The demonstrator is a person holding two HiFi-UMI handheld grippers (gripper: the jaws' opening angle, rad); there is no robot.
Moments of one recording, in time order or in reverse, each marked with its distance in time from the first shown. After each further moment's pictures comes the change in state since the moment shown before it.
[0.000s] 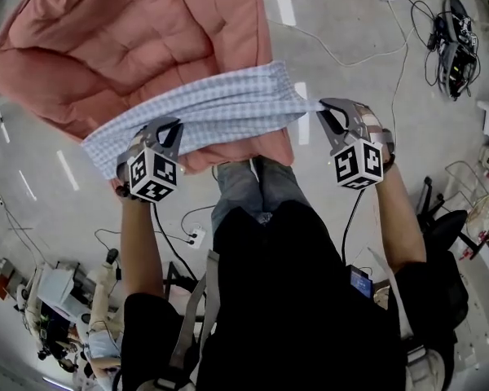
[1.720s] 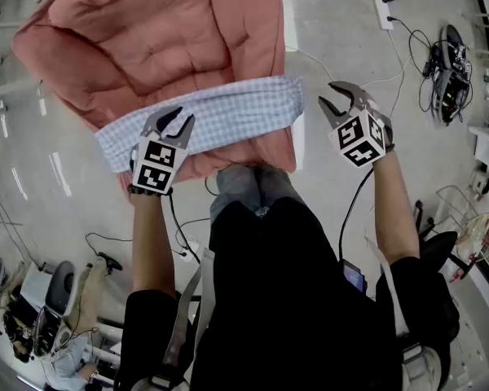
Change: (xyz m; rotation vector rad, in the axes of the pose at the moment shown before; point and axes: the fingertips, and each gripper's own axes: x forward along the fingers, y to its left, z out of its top) left arm -0.052 0.039 0.027 -0.418 -0.195 0.113; right arm -0.003 -0.062 0.031 0.160 0.044 -0.007
